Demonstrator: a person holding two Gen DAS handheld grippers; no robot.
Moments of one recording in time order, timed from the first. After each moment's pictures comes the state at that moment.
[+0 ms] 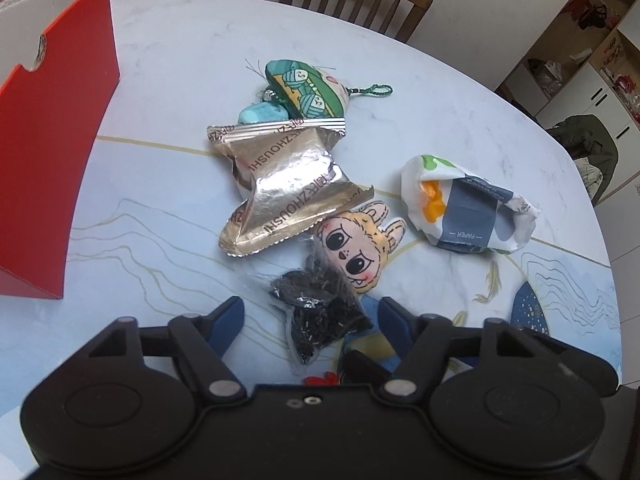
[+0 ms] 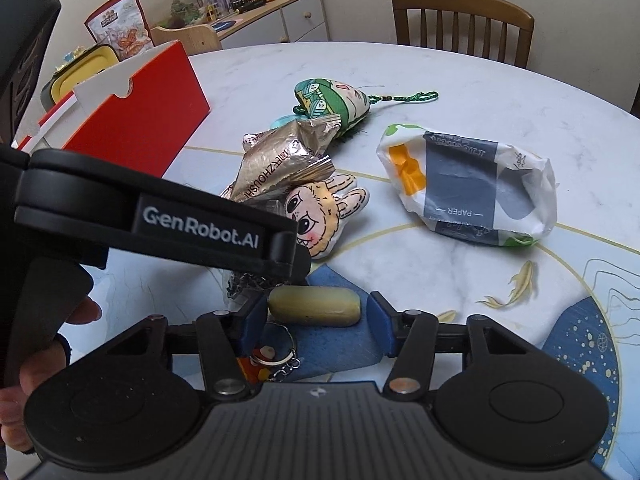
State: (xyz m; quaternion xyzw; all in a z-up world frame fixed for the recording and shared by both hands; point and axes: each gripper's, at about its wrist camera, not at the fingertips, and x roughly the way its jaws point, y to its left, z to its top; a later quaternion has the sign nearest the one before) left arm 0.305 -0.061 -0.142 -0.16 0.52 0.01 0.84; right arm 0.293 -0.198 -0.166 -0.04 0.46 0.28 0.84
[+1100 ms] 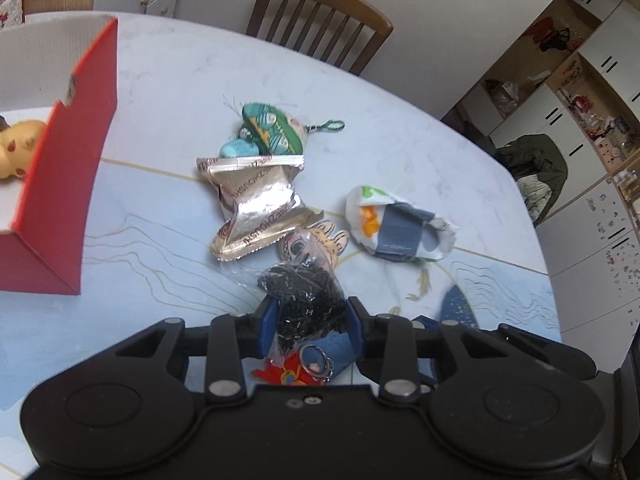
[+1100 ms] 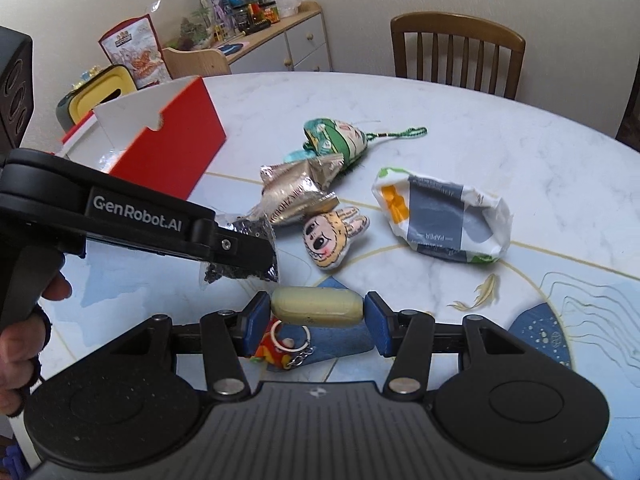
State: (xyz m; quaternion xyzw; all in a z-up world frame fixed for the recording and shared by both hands) left arm 0.272 -0.043 -0.085 -0.20 0.49 -0.05 0.85; right arm 0.265 -0.212 -0.105 -0.04 0.44 0.28 0.86
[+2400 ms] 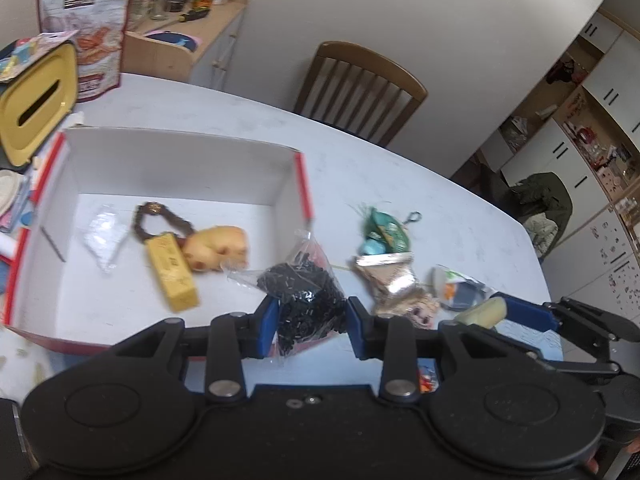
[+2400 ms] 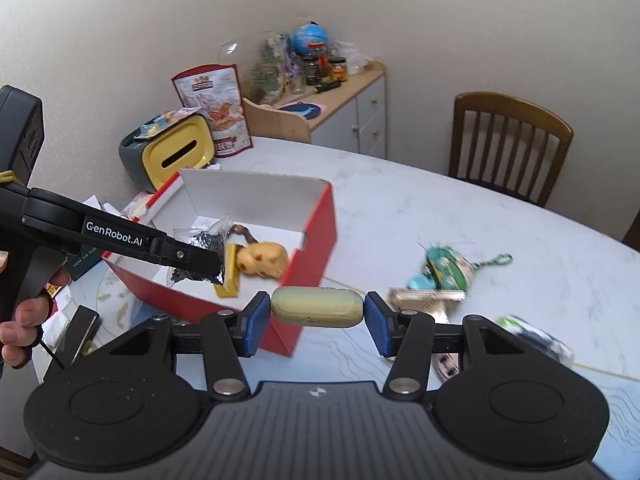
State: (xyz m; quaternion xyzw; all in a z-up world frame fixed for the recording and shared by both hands) left arm 0.231 0.153 0.007 -0.20 0.45 -0.02 0.87; right arm 0.241 -0.063 0.013 -0.07 0.38 0.32 0.87
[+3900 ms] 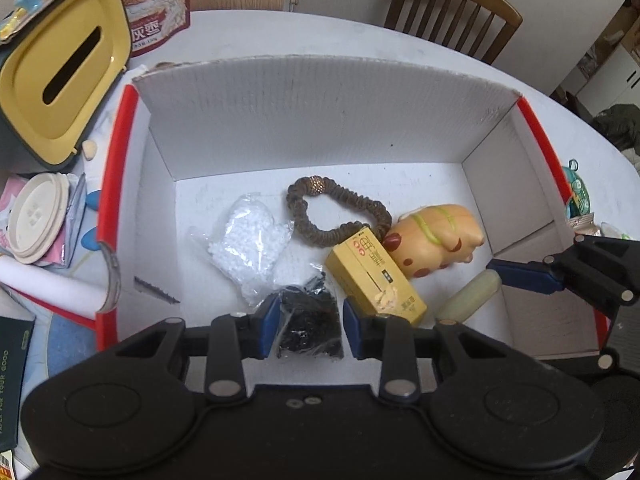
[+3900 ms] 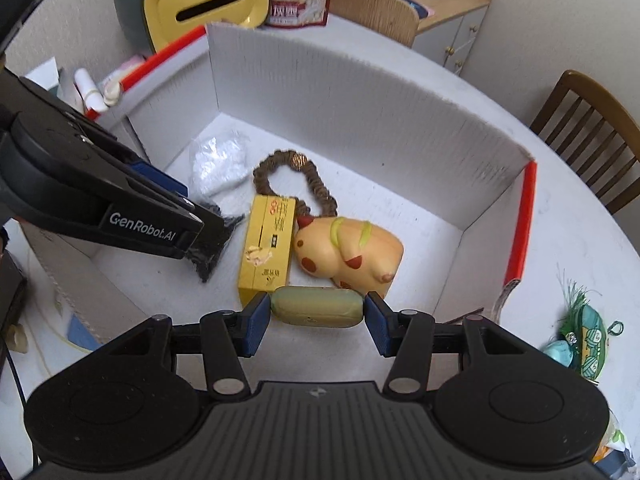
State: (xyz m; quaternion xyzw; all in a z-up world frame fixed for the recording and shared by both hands) left arm 0.303 0.263 -0.100 -0.10 0.57 0.03 0.82; right arm 0.307 0.143 -0.118 -0.24 0.48 0.33 0.78
